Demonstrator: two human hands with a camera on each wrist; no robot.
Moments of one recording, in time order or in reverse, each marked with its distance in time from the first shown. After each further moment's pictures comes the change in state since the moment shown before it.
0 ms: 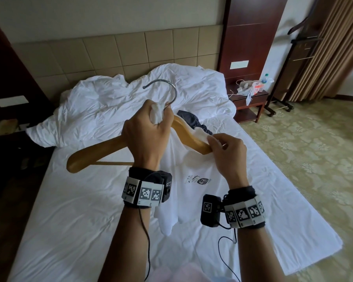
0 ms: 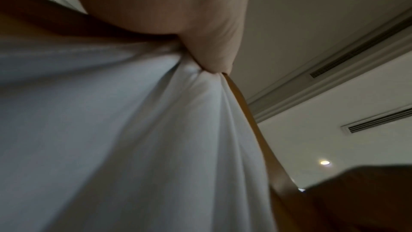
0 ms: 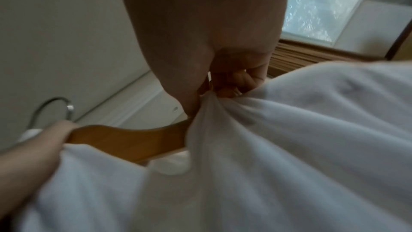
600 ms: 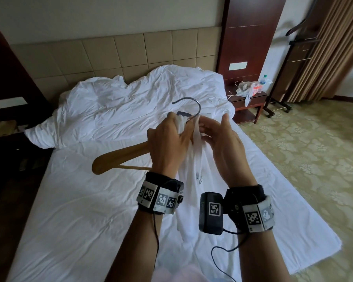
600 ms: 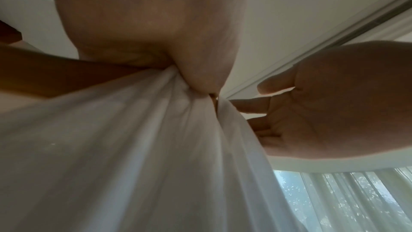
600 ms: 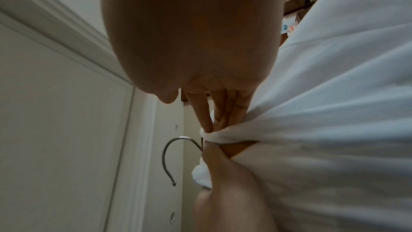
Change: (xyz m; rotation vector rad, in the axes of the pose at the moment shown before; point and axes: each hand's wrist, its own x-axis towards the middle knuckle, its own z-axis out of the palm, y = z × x) left_hand -0.025 0.012 0.034 0.059 -0.312 -0.017; right_hand 0.000 -0.042 -0.005 0.725 -0.285 0.141
